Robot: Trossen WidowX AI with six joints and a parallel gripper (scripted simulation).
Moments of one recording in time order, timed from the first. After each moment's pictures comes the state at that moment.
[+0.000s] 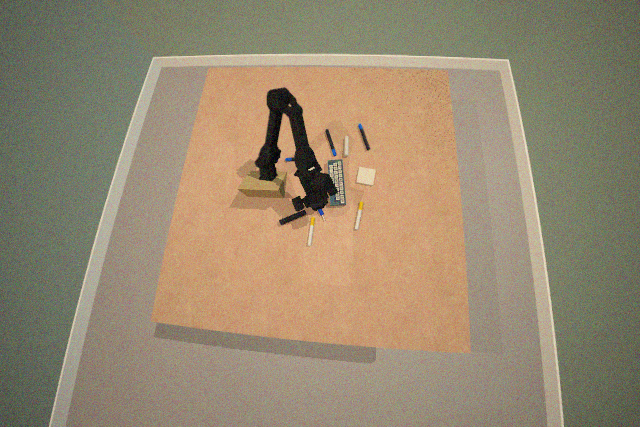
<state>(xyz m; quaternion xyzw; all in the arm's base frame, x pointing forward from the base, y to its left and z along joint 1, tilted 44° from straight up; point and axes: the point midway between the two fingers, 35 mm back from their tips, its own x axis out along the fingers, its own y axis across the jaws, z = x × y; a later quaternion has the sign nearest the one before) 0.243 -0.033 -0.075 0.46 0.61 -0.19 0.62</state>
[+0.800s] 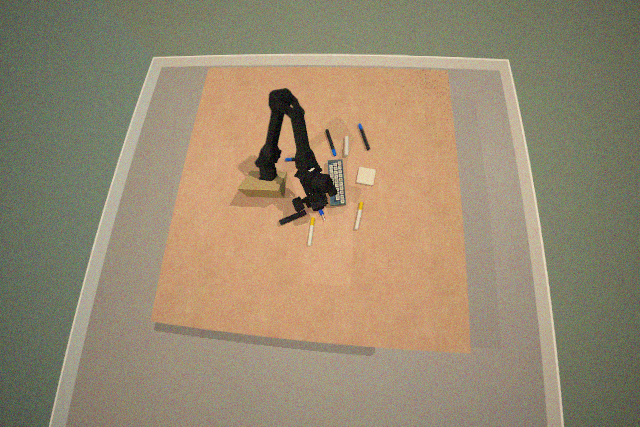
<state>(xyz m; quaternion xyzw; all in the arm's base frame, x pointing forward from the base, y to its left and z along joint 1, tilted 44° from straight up) 0.240 -0.025 -0.084 0.46 0.61 -0.19 0.62</state>
